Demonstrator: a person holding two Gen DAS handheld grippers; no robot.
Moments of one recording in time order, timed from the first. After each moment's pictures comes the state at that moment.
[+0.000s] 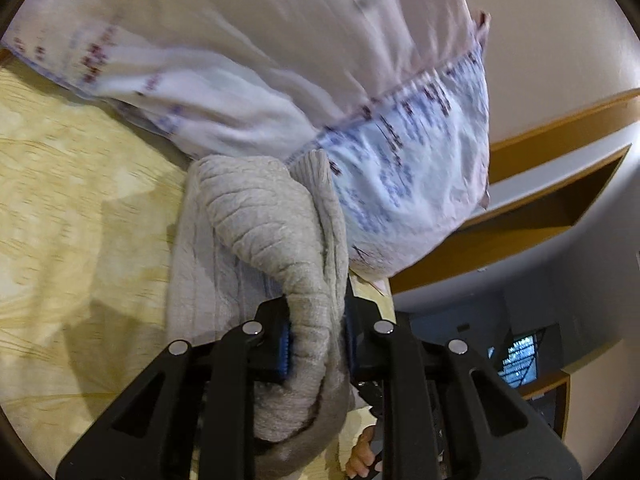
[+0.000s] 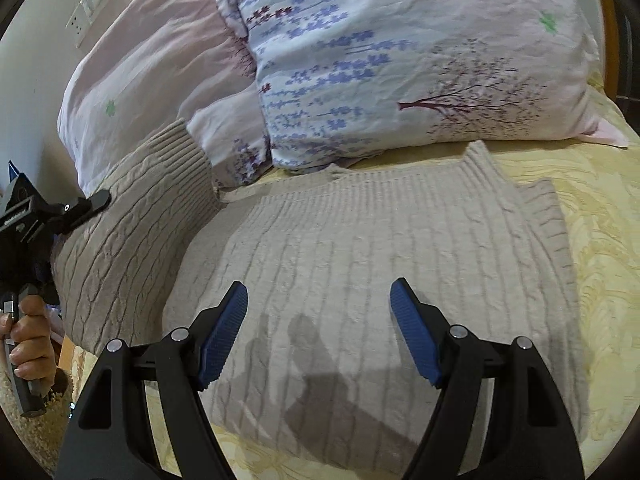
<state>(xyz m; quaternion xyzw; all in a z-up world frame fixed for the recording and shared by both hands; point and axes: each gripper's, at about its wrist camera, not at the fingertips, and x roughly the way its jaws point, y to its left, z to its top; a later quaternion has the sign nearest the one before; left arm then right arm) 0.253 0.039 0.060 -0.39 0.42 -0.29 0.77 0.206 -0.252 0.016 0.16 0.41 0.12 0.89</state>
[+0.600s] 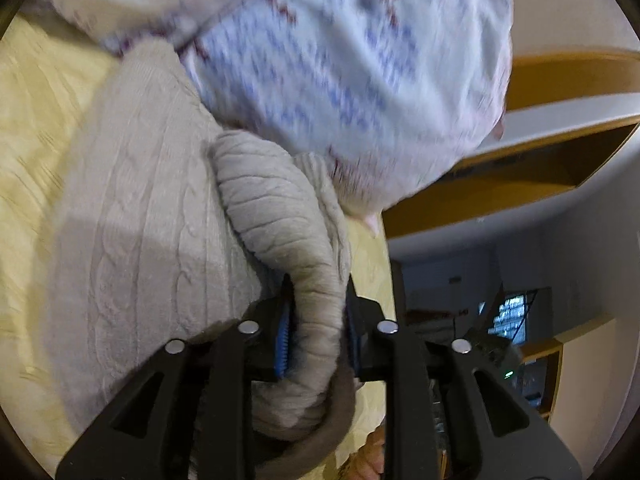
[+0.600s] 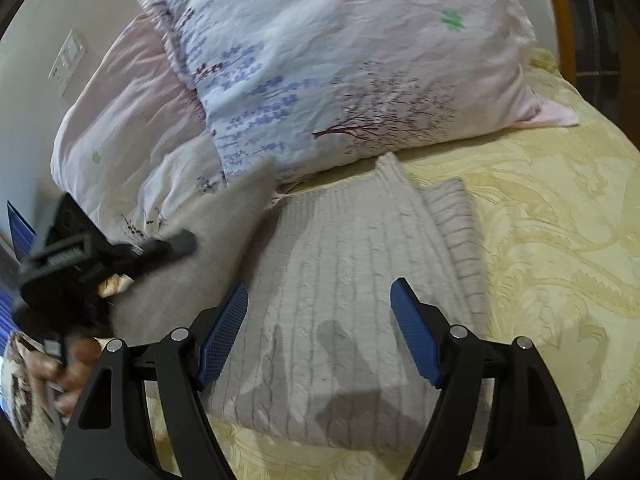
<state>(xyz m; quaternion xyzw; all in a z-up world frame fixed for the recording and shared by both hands) 0.264 -0.097 0.014 -0.36 0.50 -0.34 0.71 0.180 -0.327 0.023 0.21 0.39 0.09 0.89</state>
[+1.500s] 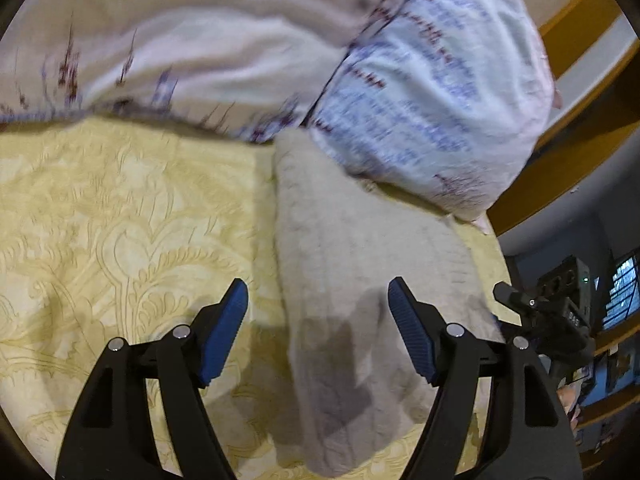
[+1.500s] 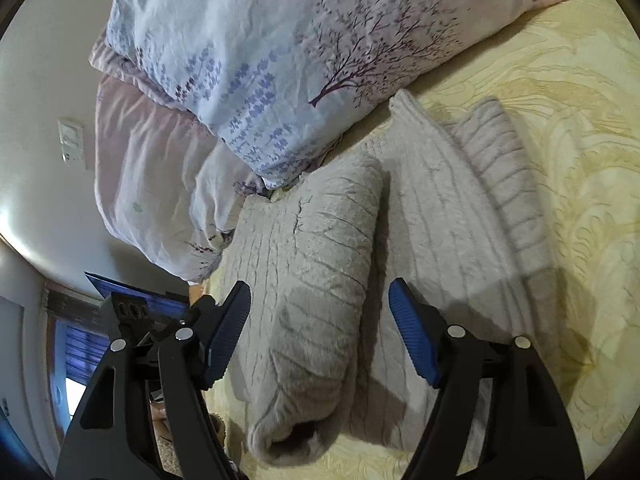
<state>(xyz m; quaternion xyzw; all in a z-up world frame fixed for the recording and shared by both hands) 0.250 -0.021 0.031 -0.18 0.48 -0.21 0.83 0.215 -0.353 -0.005 0.39 0.45 0.20 0.78</state>
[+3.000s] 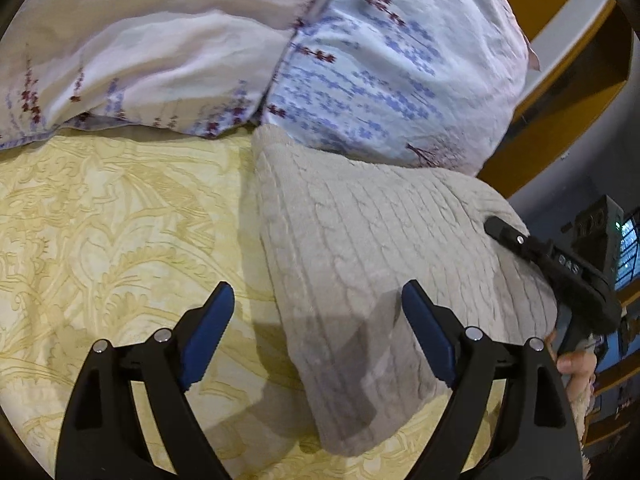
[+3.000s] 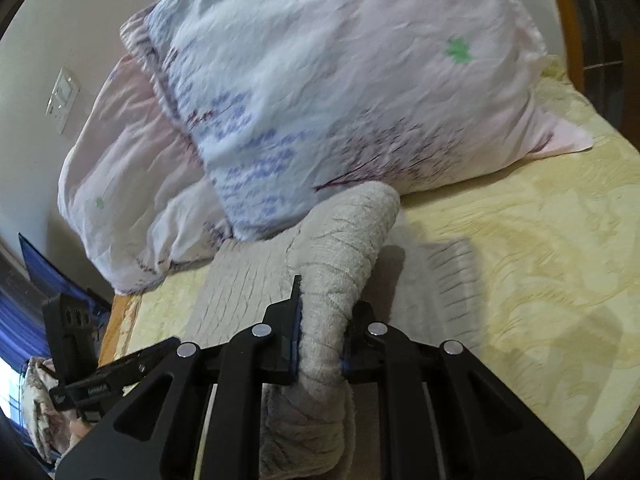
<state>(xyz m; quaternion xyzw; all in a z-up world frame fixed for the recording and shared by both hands) 0.231 -0.047 0.036 -0.13 0.47 -0.25 0.83 0.219 -0.351 0.045 0.24 0.37 0.10 0.89</state>
